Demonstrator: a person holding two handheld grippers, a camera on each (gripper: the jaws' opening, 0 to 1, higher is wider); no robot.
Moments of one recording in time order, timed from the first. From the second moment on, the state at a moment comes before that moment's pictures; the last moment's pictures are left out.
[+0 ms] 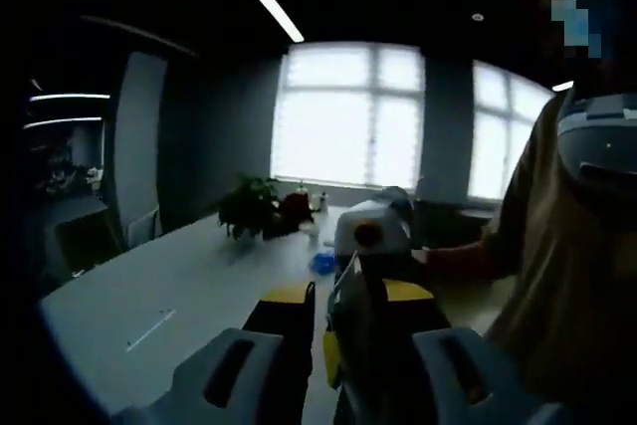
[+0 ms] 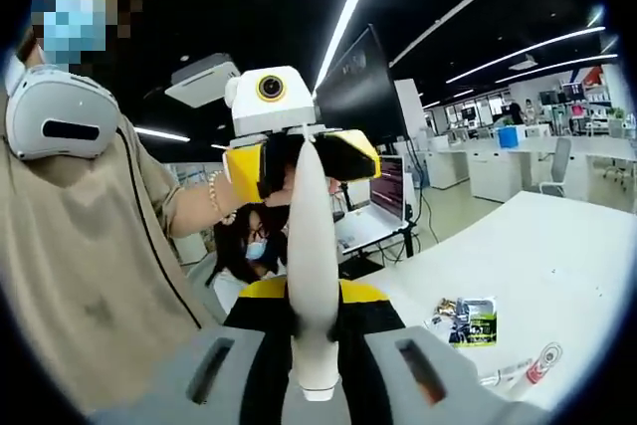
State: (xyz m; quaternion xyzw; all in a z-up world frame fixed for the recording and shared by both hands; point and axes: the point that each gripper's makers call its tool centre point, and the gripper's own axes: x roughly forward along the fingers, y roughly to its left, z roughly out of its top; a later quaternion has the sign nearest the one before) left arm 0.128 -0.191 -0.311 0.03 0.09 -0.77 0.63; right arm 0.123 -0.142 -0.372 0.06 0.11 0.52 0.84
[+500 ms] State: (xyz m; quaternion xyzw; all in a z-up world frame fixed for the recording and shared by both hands) left arm 0.114 -0.194 -0.355 0.15 0.14 -0.78 0.59; right arm 0.128 -0.143 -0.388 -0.01 0.13 0.53 0.84
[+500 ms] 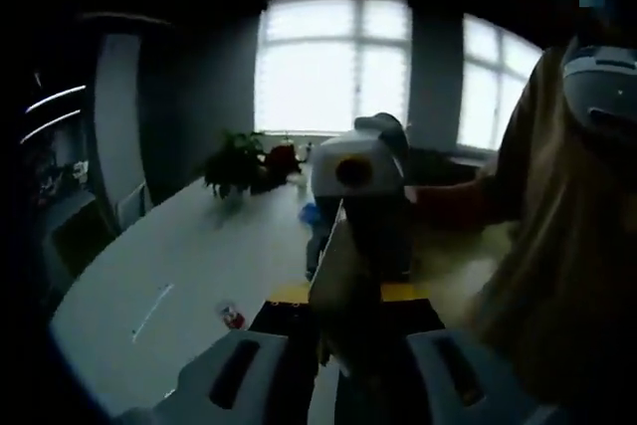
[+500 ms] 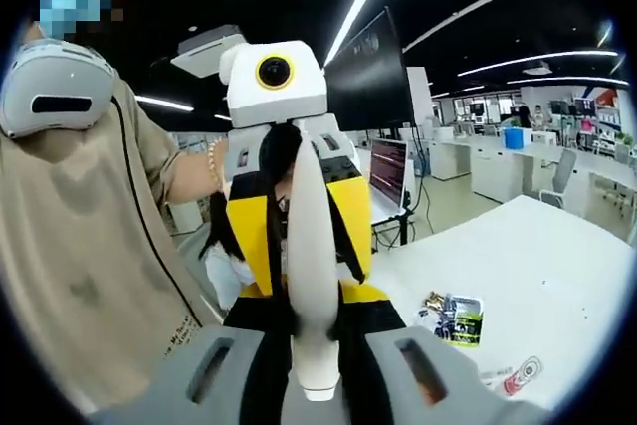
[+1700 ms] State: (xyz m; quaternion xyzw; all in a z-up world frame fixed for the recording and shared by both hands) left arm 0.129 -0.242 -0.466 0.19 0.20 -0.78 0.56; right arm 0.146 -0.201 -0.502 -0.05 0.18 0.39 0.90
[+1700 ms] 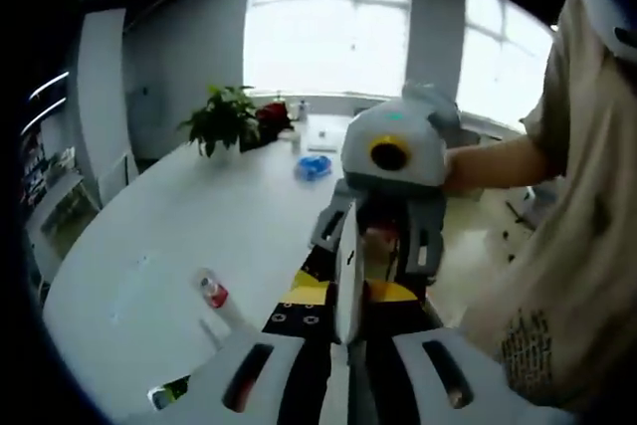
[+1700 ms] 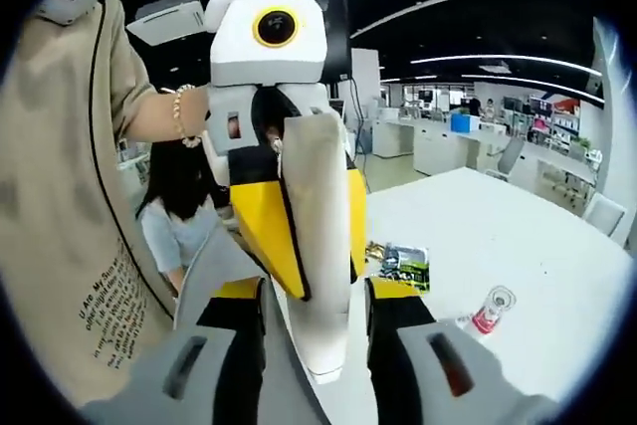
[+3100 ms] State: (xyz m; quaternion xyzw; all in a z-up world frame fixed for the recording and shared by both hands) left arm 0.247 -0.305 -0.613 0.25 0.15 -0.75 0.59; right arm 0.130 -0.312 -0.547 0.04 0.20 0.21 0.96
